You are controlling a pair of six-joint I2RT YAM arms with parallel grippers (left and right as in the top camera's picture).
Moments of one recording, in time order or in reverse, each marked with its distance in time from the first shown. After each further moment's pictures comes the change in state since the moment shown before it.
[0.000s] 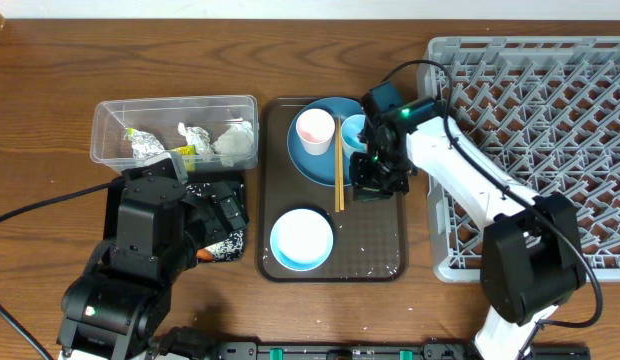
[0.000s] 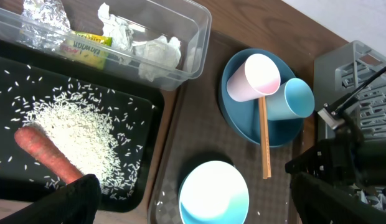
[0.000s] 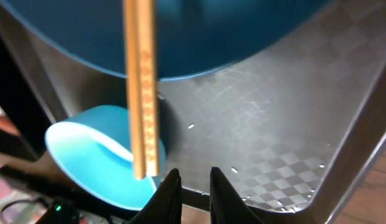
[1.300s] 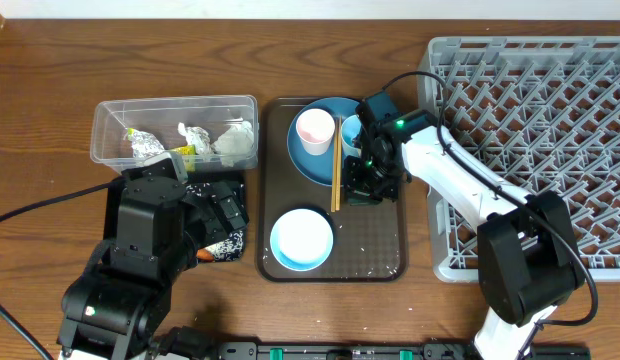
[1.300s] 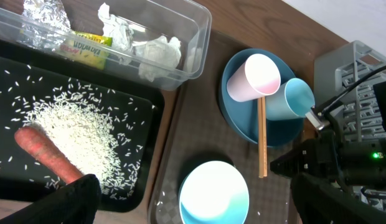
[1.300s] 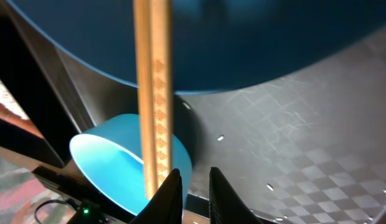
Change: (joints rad) left arm 0.000 0.000 0.000 0.000 -0.001 0.000; right arm 0.012 0.000 -0.079 0.143 -0.101 0.083
